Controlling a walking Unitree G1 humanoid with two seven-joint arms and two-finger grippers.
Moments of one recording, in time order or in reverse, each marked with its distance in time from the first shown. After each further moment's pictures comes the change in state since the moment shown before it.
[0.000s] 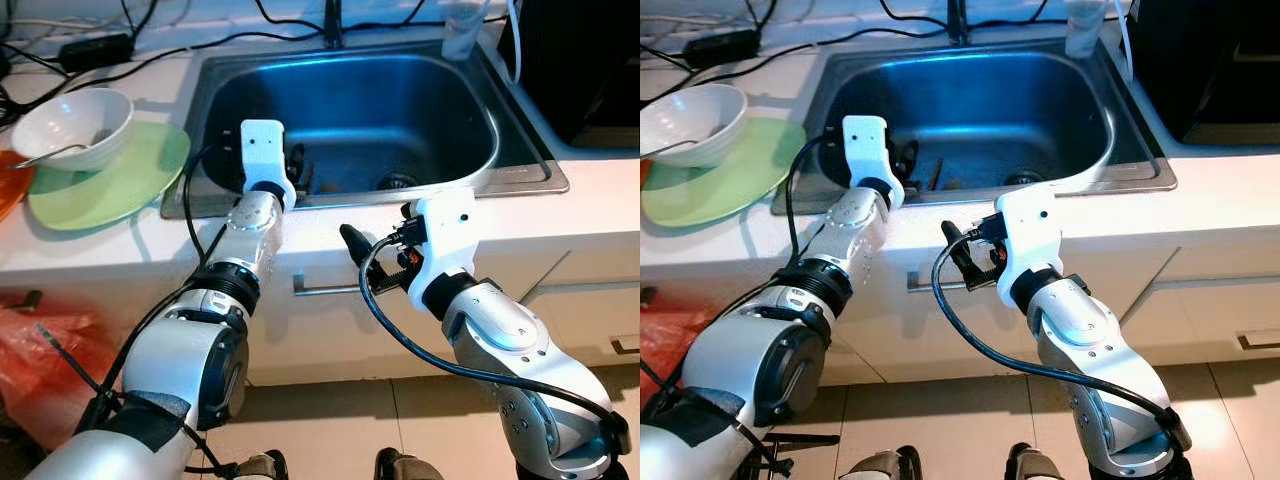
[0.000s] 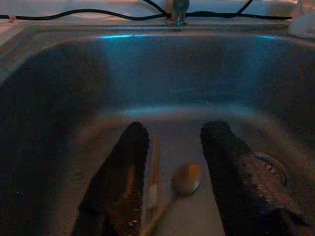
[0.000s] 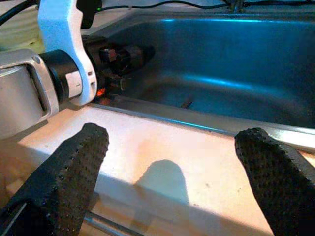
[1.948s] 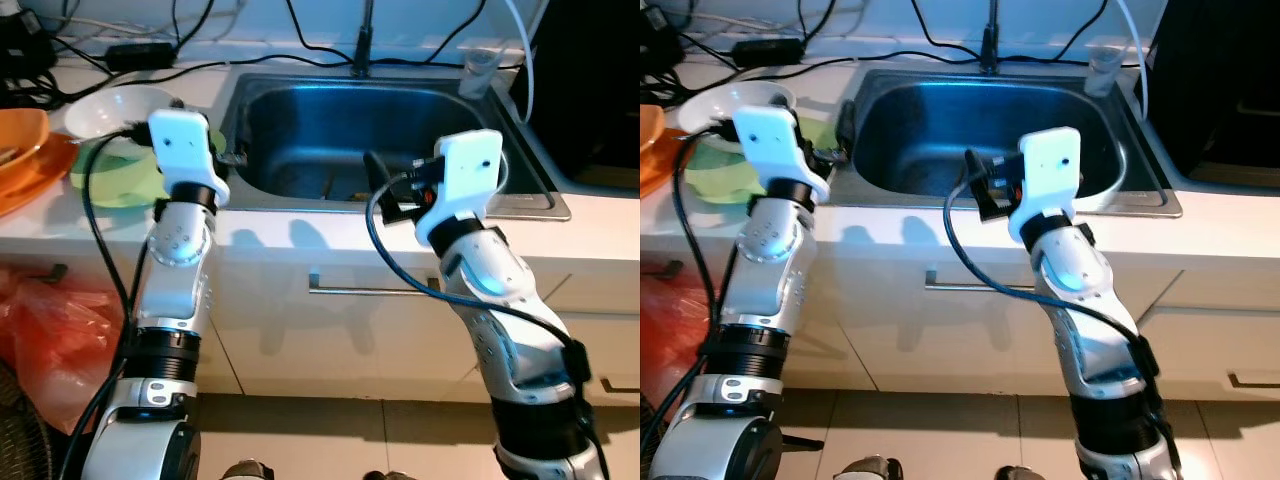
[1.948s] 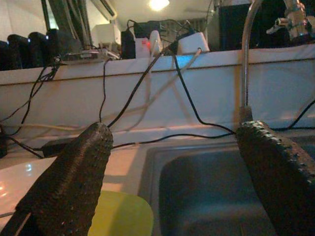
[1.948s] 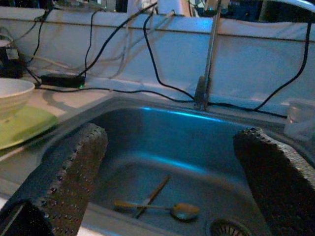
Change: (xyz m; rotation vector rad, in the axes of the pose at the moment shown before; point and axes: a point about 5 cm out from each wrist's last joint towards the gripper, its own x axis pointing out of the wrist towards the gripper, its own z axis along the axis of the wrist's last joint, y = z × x) left arm -0.058 0.051 0.044 0.196 -0.384 0.078; right arm 0.041 -0.031 0.026 -0.057 -0.261 -0.179
